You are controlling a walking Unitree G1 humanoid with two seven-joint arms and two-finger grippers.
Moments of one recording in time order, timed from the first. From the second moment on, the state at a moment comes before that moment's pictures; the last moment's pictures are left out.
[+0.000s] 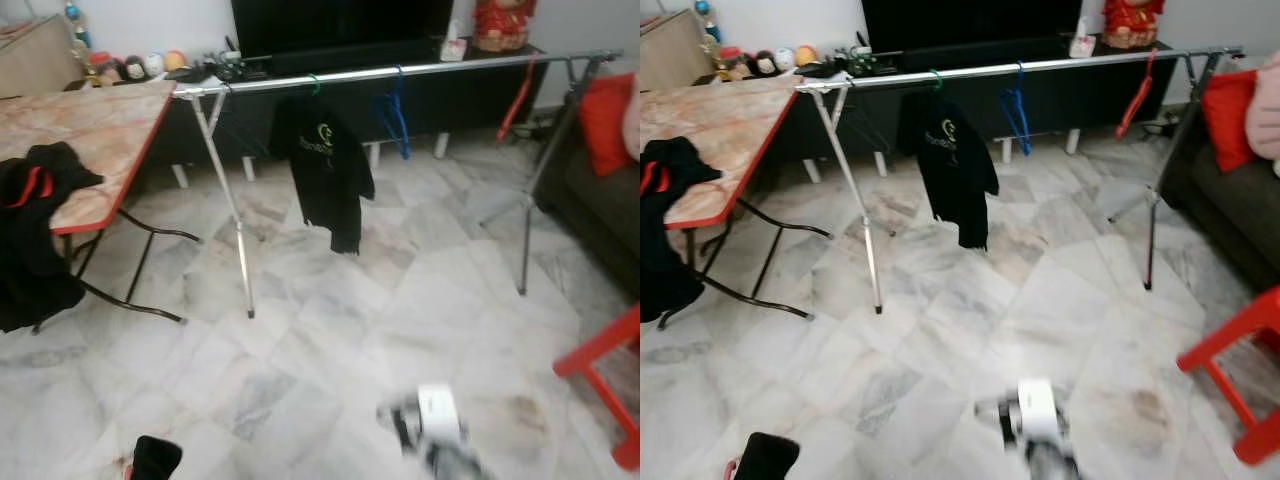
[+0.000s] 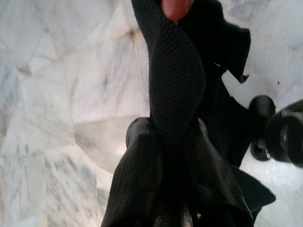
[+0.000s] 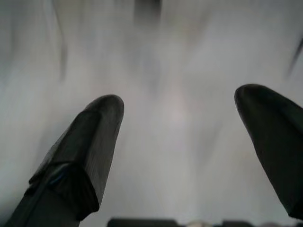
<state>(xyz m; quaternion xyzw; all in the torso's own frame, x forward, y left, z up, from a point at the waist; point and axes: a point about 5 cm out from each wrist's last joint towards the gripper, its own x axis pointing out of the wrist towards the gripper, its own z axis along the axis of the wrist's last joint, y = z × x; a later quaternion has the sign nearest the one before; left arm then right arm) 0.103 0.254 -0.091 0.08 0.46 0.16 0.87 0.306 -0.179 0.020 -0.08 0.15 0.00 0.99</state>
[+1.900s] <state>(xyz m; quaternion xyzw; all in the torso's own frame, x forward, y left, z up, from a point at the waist) 0.103 0.248 -0.095 0.08 0.46 0.15 0.87 0.281 -0.186 0.072 0.36 0.11 -0.06 0.93</state>
